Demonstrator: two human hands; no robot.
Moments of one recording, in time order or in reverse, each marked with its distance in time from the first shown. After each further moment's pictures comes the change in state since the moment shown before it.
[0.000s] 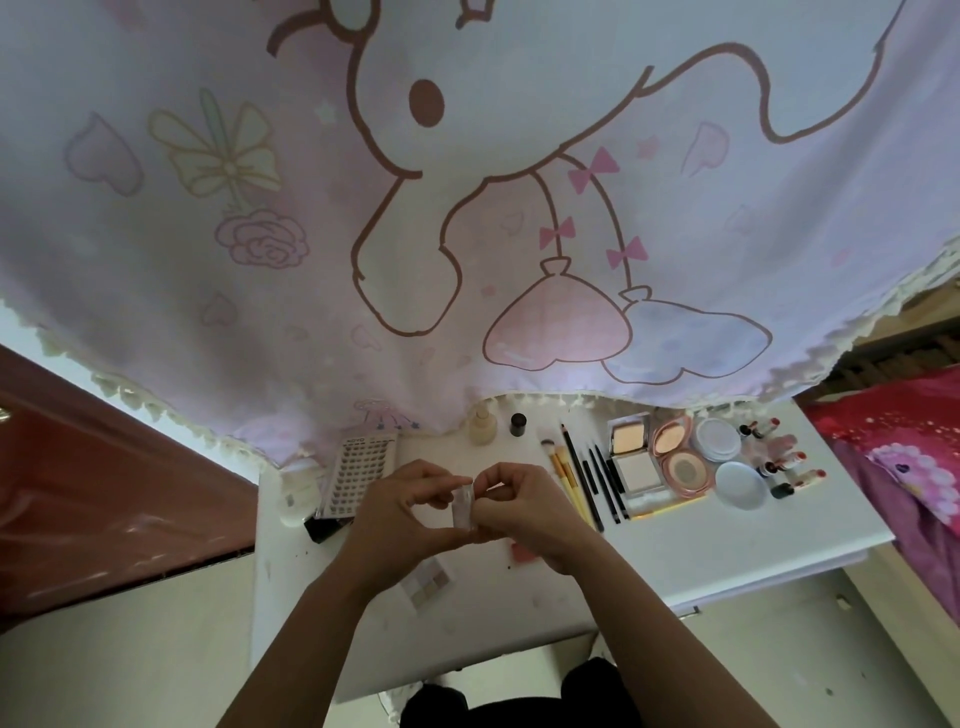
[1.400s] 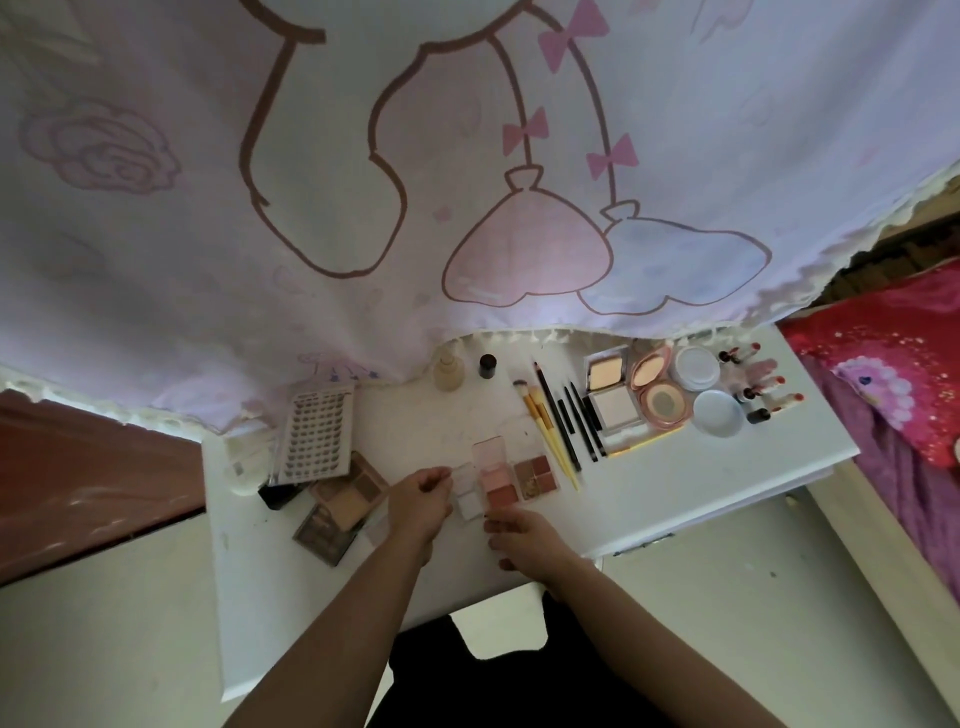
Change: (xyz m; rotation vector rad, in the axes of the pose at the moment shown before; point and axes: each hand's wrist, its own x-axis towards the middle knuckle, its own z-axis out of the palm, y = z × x) left_hand 0.025 -0.105 0.145 -0.534 0.183 -0.890; right_hand 0.023 0.181 -0.006 0.083 0.180 0.533
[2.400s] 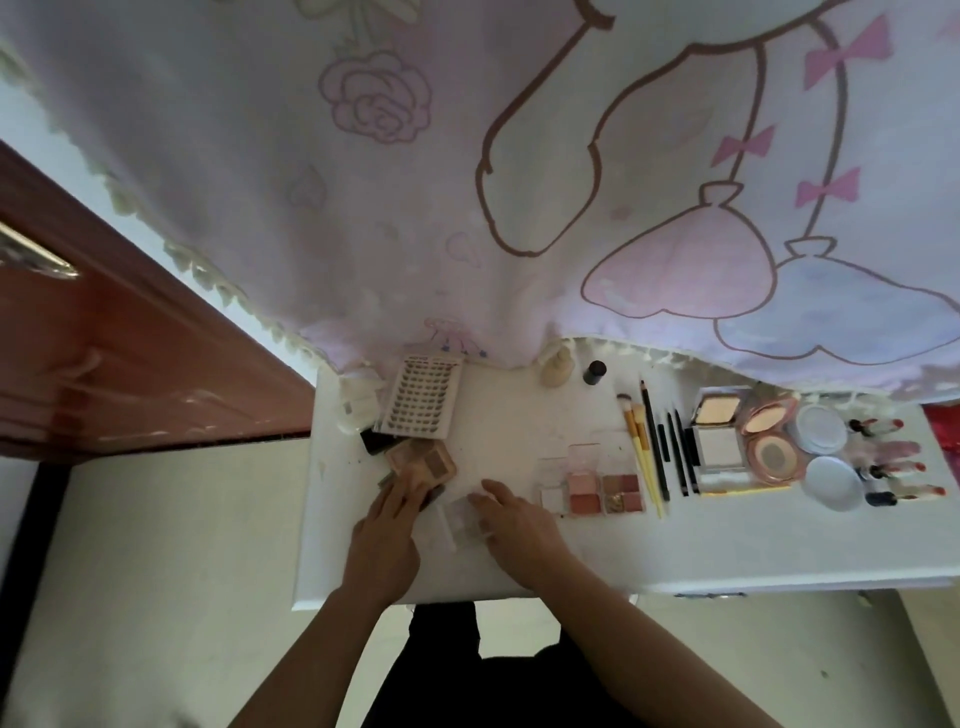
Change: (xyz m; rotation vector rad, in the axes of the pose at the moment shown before) left_hand -0.031 -0.078 -0.147 0.966 0.107 0.489; right_hand 0.009 -0.034 0.088 -1.349 -0.052 -0.631
